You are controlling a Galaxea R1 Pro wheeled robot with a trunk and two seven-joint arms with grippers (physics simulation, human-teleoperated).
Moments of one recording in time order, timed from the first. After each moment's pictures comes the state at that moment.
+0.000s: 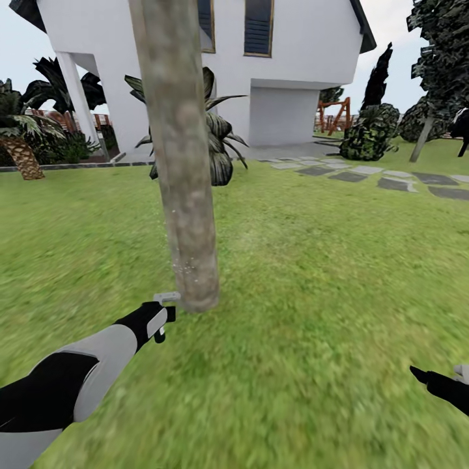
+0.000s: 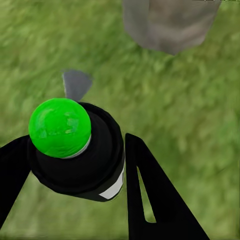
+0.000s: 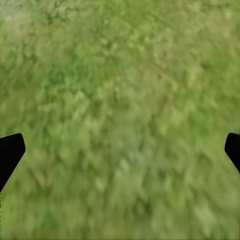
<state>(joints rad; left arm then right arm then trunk) -1.10 -0.03 -0.15 -0.09 0.27 0.31 0.26 -0.43 -0.18 -0.97 -1.13 0.43 0.50 0.66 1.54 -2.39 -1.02</state>
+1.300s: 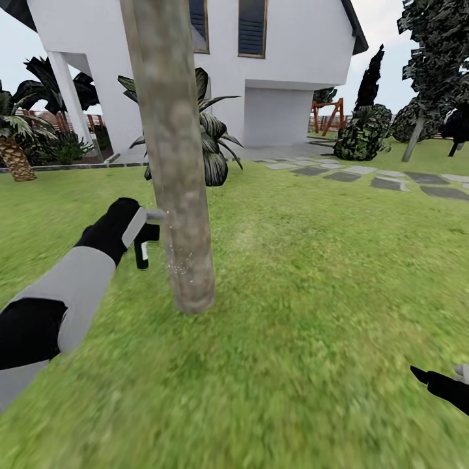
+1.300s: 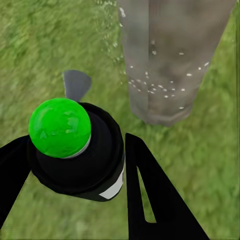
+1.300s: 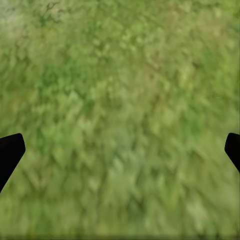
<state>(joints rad) -1.41 0.06 -0.15 -0.55 0.21 0.99 0.26 -0.43 -0.18 -0.97 -1.13 0.43 0.51 0.66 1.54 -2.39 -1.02</state>
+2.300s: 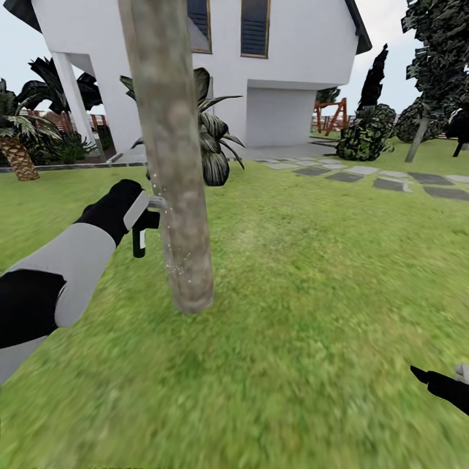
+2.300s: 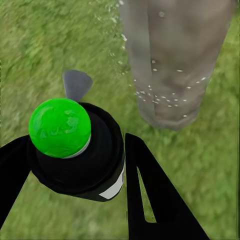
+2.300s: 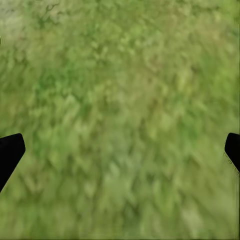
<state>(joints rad) -1.55 0.04 -0.23 -0.42 0.22 0.99 0.27 -0.43 -0.18 -0.97 -1.13 0.43 0.51 0.66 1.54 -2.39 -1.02</state>
